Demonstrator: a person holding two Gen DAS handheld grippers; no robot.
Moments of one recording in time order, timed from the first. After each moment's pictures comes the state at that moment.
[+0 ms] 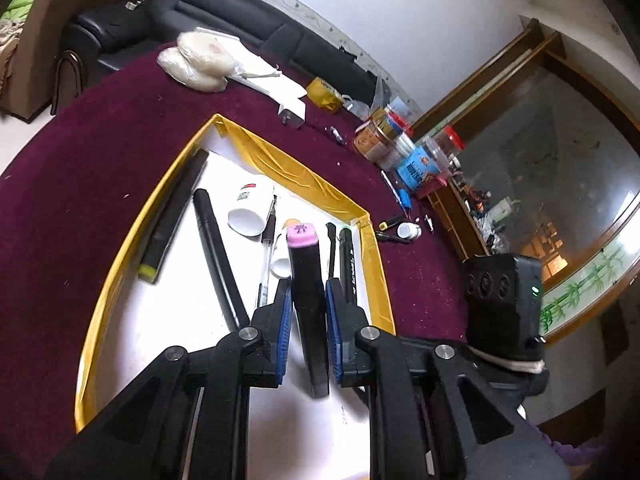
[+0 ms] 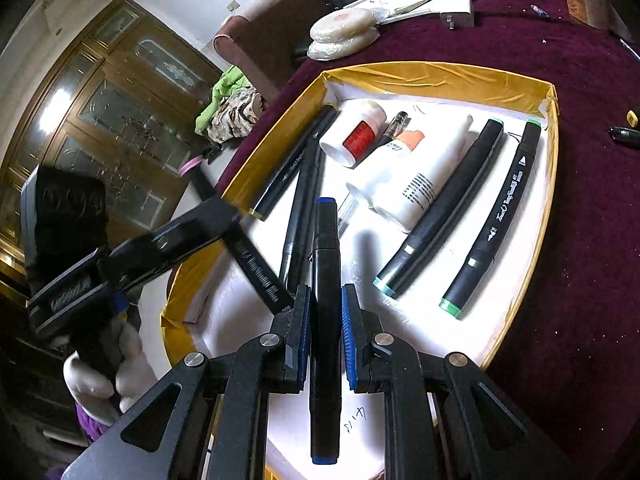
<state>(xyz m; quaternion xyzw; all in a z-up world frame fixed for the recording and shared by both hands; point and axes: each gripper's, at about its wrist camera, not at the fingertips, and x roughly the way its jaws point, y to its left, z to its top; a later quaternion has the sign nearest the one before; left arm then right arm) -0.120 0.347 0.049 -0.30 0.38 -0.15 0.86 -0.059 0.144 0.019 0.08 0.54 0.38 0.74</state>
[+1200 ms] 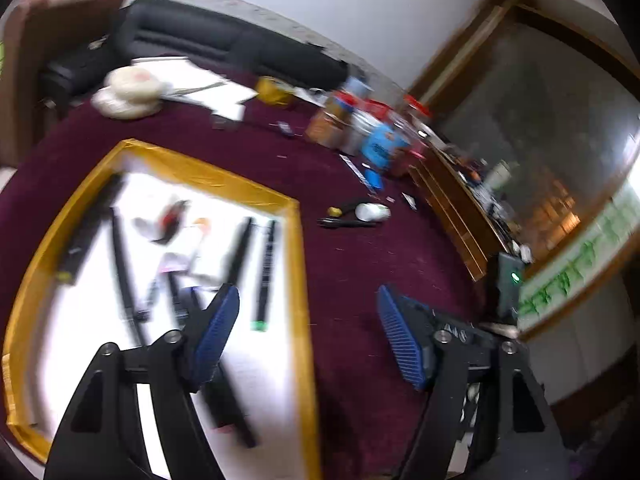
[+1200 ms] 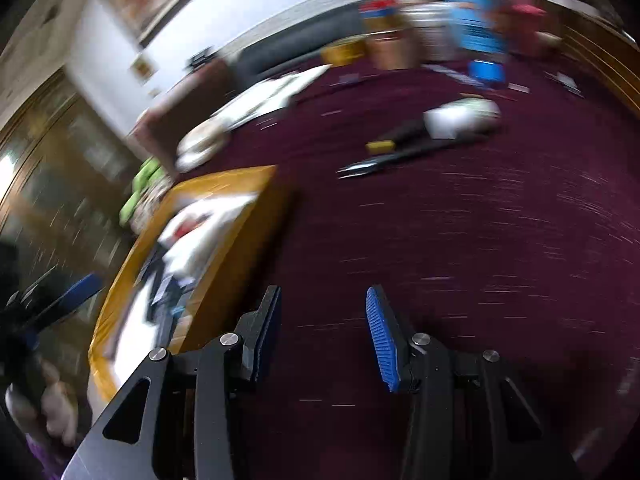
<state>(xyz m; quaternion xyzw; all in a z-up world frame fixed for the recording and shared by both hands) -0.125 0.255 0.098 -0.23 0.39 -0.15 0.88 -0.053 -0.065 0.040 0.14 0.46 0.19 0.86</state>
